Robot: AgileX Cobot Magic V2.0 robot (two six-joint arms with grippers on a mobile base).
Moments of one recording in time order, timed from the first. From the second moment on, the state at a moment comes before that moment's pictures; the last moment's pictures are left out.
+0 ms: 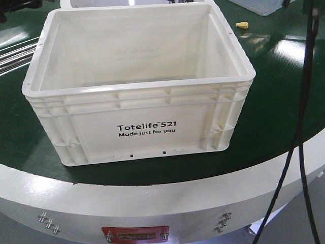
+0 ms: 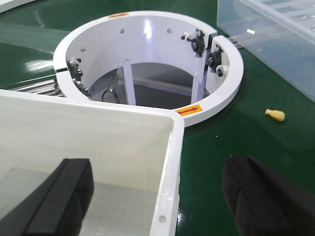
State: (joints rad) left arm -0.18 1.47 -1.52 0.03 0.74 -0.06; right arm 0.23 1.52 -1.62 0.16 0.63 -0.14
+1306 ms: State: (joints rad) left arm -0.18 1.71 -1.65 0.08 1.15 -0.23; right arm 0.23 1.88 -1.79 0.23 1.01 -0.07
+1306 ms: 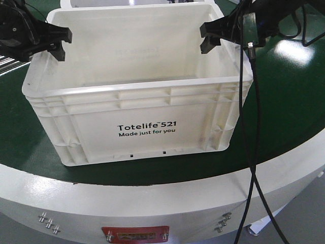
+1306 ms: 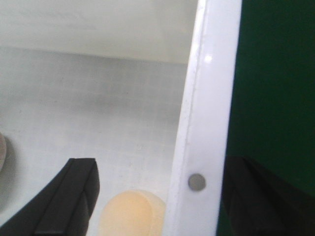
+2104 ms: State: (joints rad) left arm -0.18 1.73 -1.65 0.08 1.16 -0.23; right arm 0.26 1.89 -1.79 0.15 1.00 -0.03
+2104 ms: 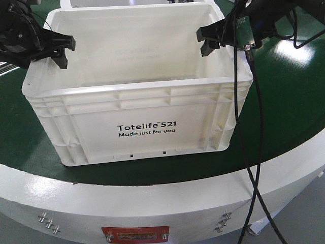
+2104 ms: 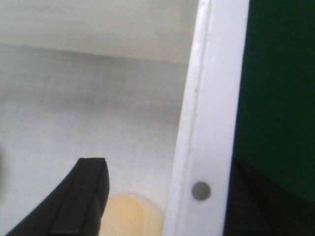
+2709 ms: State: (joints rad) left arm -0.18 1.73 -1.65 0.08 1.18 -0.23; right arm 0.26 1.90 -1.80 0.11 1.01 -0.03
